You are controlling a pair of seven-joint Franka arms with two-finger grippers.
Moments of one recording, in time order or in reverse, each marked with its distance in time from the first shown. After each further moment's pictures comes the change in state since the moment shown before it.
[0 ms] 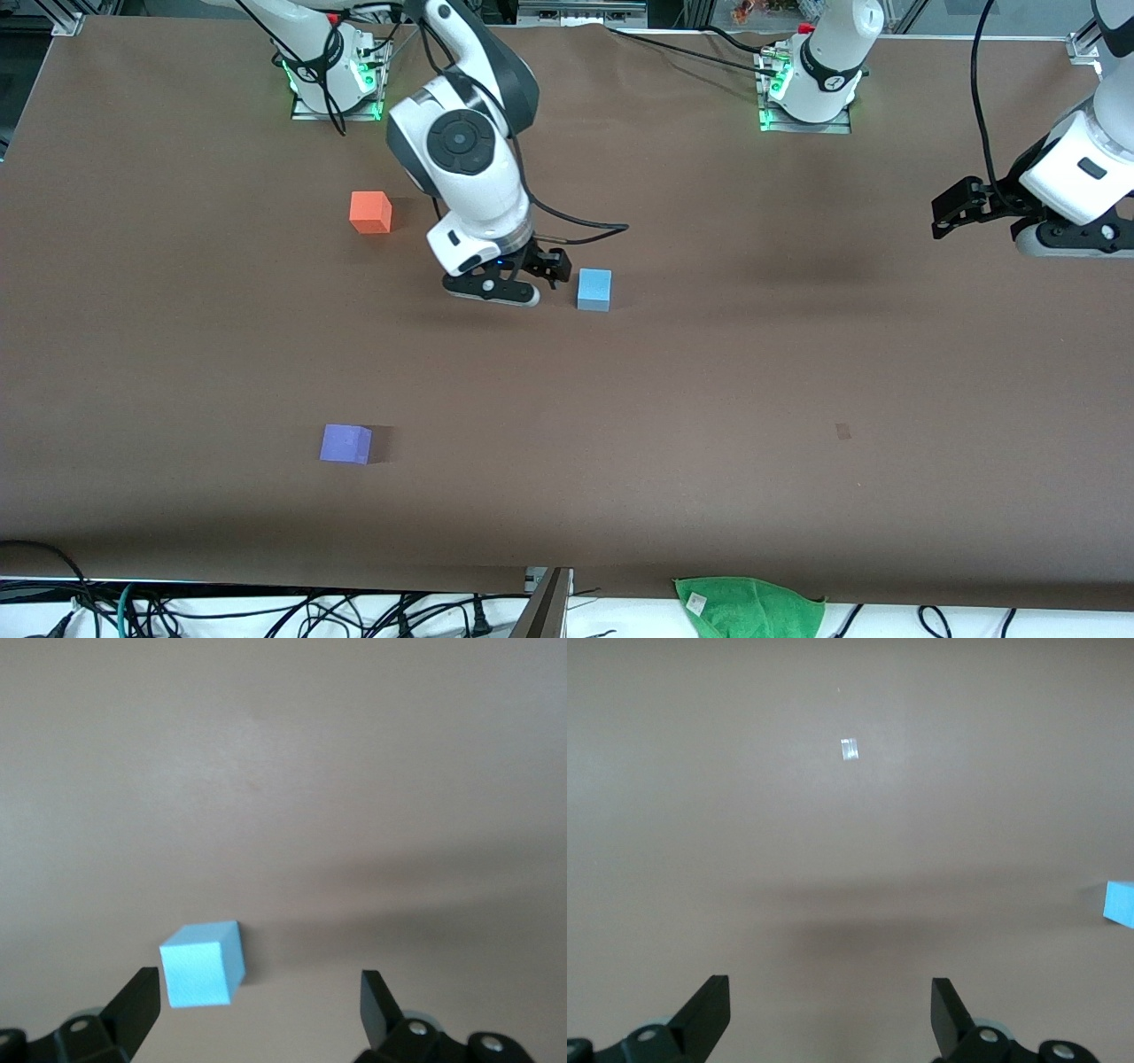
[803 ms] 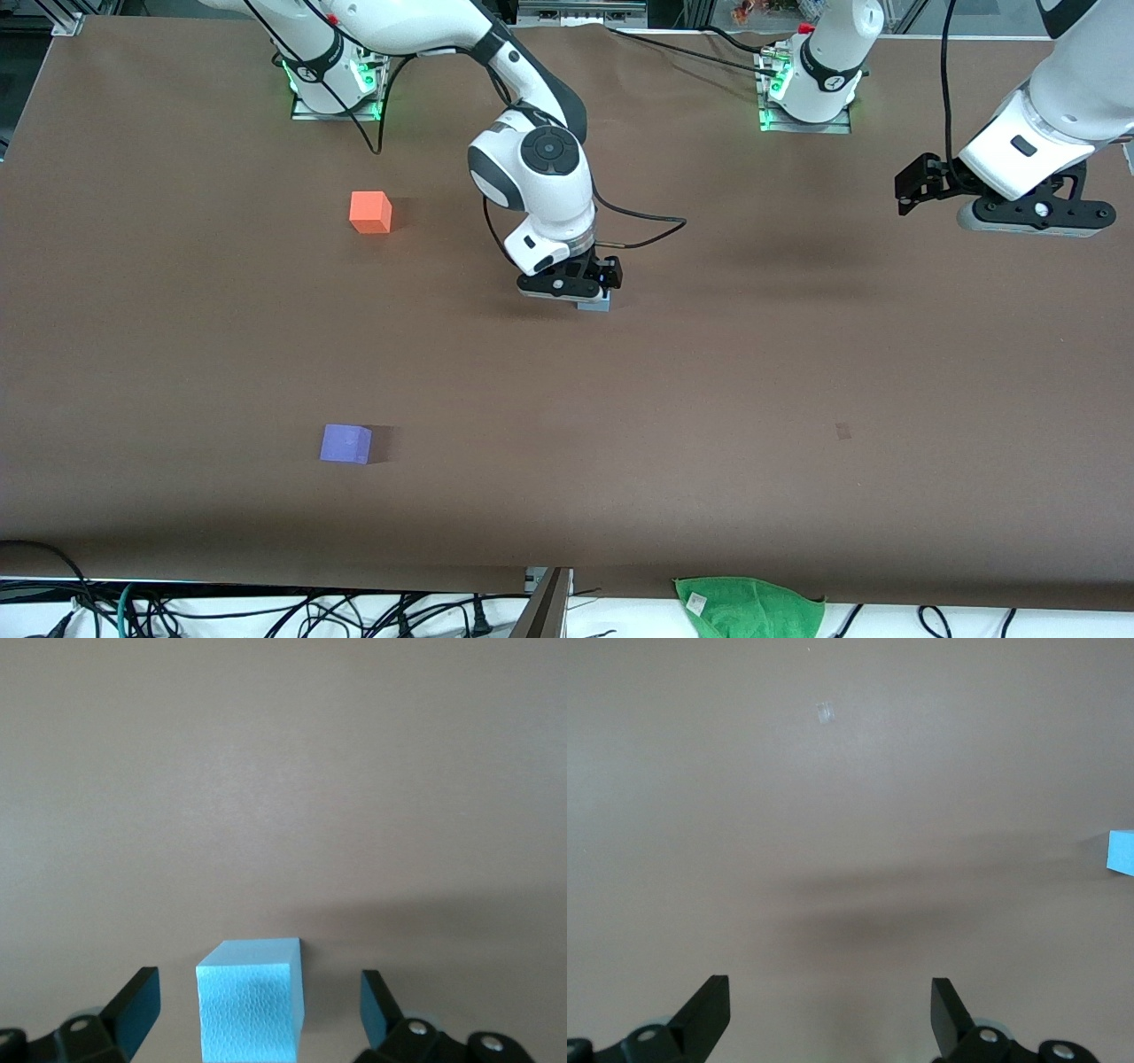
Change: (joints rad) left arm -0.002 -0.044 -0.074 -0.061 0.018 -0.061 0.001; right arm 0.117 0.182 -0.003 0.022 -0.138 0.233 0.119
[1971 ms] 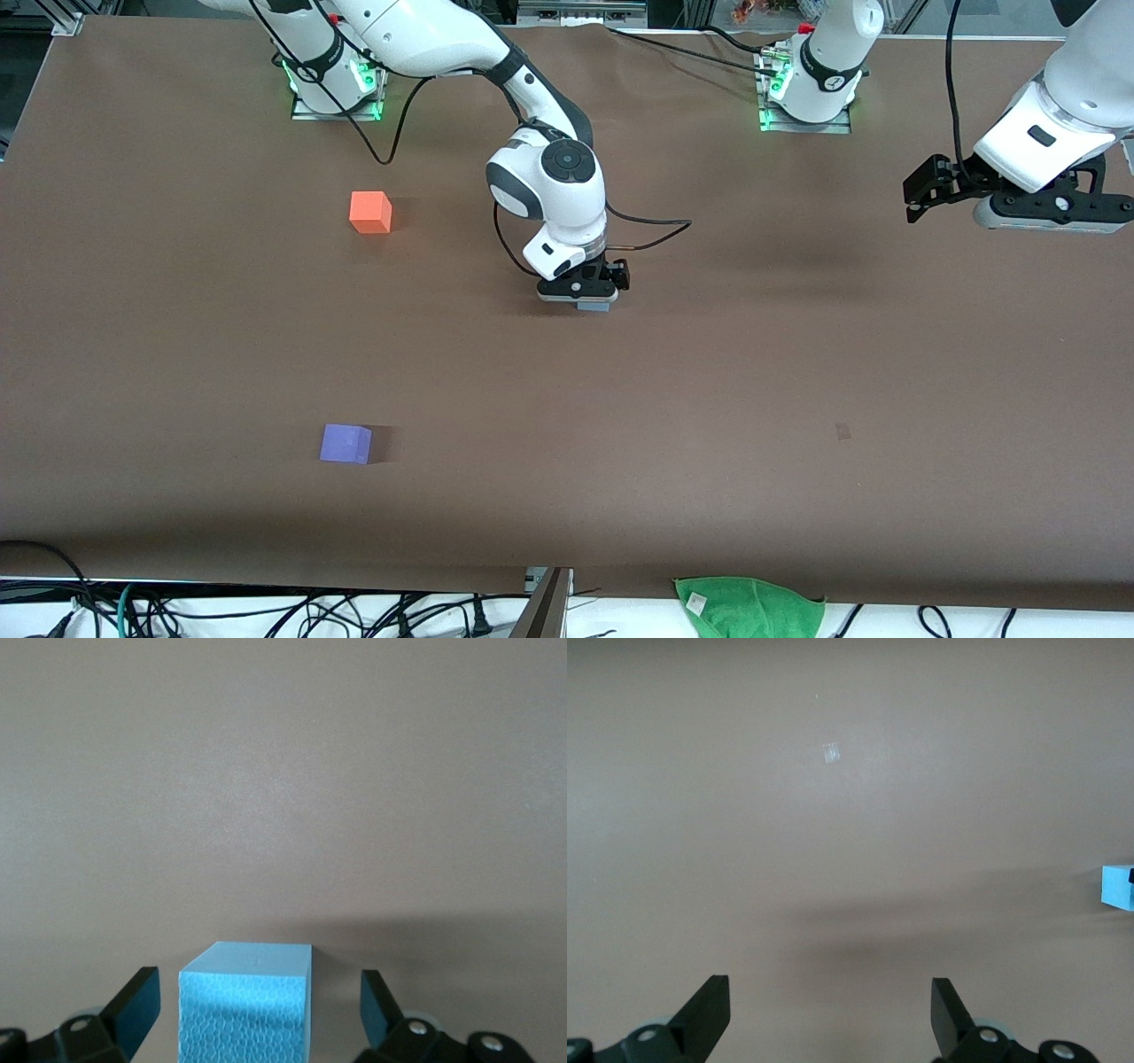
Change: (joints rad) left arm 0.010 -0.012 -0.002 -0.001 0.000 0.082 0.000; right arm 0.030 0.076 -0.005 0.002 -0.062 0.075 0.000
